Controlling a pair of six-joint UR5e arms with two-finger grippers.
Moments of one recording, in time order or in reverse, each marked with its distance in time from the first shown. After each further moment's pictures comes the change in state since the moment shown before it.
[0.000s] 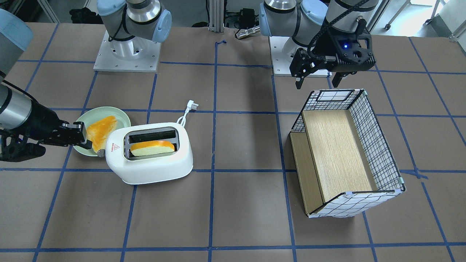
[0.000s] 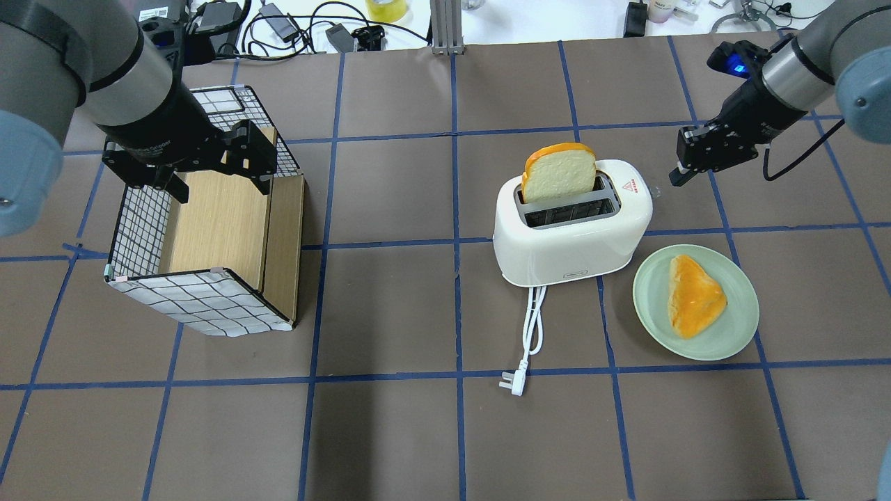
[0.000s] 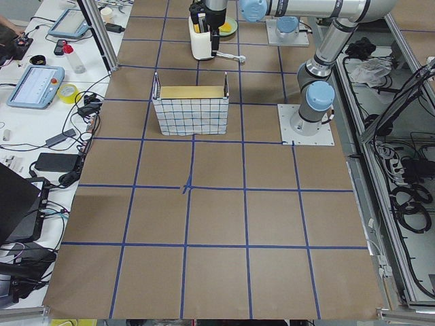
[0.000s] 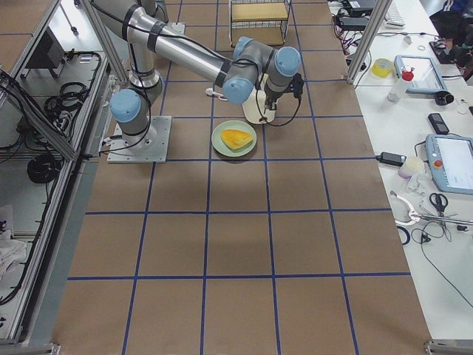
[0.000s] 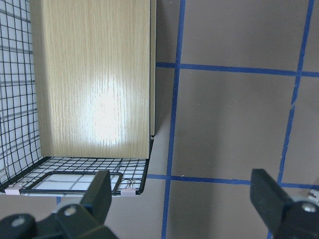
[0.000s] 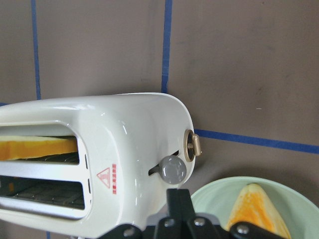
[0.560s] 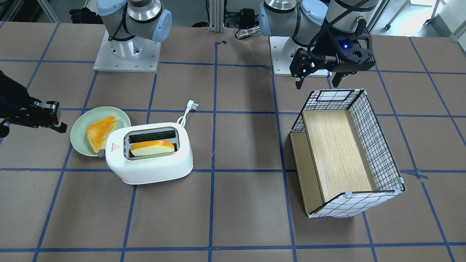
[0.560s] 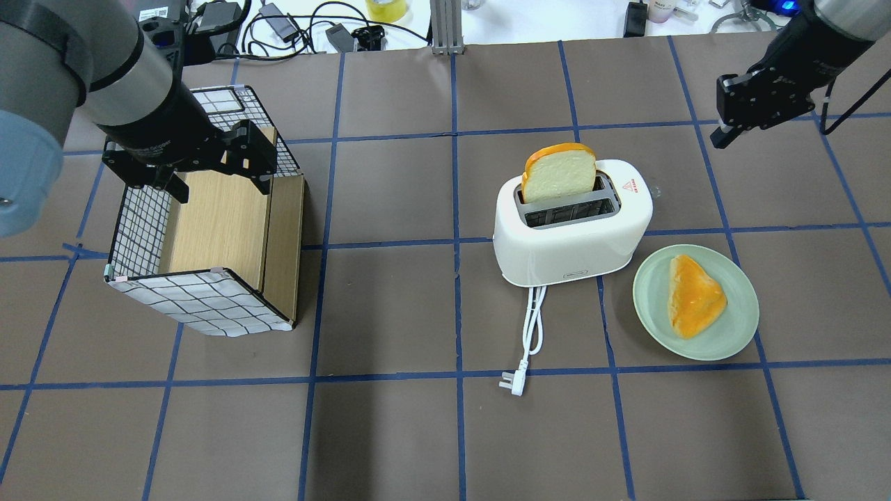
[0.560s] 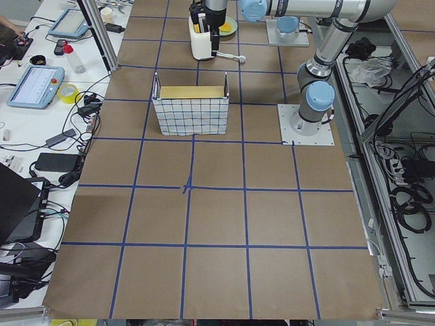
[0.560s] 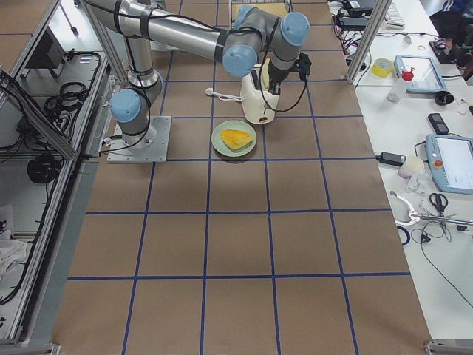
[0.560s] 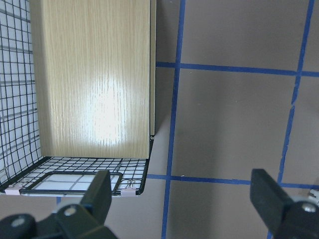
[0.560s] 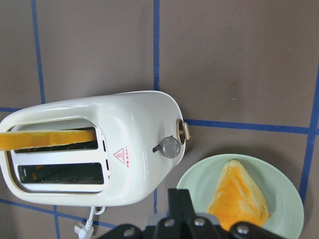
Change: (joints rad) left arm 0.000 0.000 0.000 0.000 0.000 0.000; right arm 0.013 -0.041 -0.191 0.198 -0.105 0.079
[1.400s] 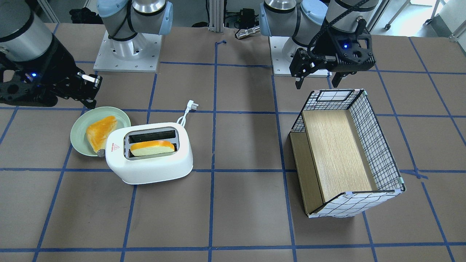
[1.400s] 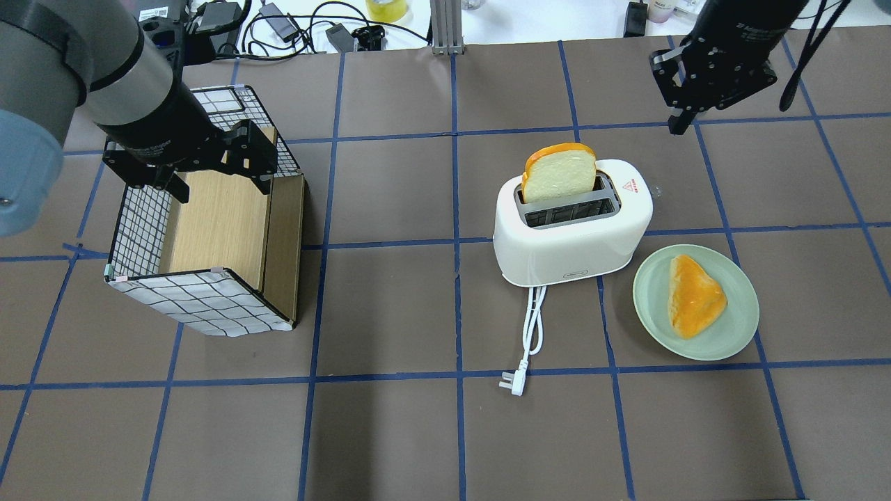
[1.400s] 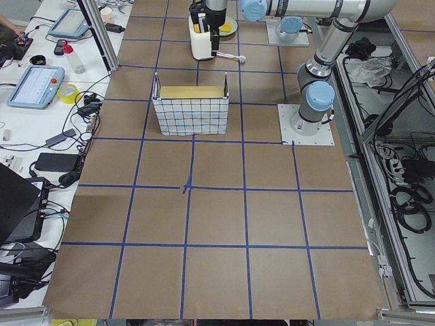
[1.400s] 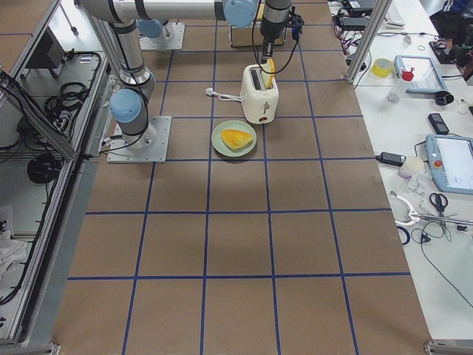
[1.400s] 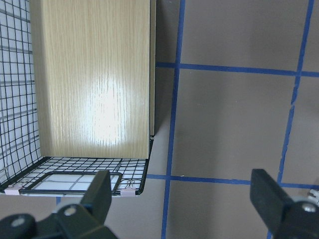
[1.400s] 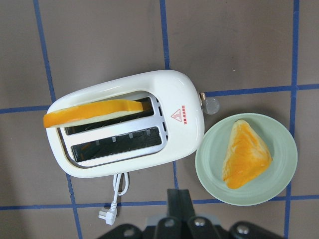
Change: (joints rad) left arm 0.000 0.000 0.000 0.000 -0.001 0.000; right arm 0.259 -0.046 -0.081 0.047 -0.150 0.369
